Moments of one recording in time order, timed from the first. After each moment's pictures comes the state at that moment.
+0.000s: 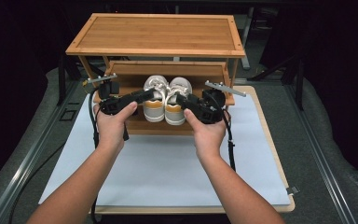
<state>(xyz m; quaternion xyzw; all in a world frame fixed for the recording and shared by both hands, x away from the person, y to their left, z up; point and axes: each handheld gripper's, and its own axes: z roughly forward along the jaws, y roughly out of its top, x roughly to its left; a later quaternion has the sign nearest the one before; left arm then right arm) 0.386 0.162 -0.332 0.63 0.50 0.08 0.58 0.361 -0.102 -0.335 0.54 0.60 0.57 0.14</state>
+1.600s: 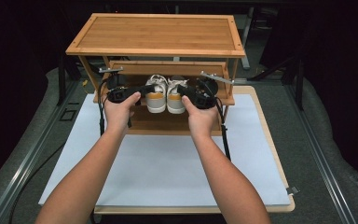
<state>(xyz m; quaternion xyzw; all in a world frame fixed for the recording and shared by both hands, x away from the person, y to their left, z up) 0.450 0.168 -0.359 0.65 0.52 0.05 0.55 0.430 -0.096 -0.363 0.56 0.59 0.55 0.15</state>
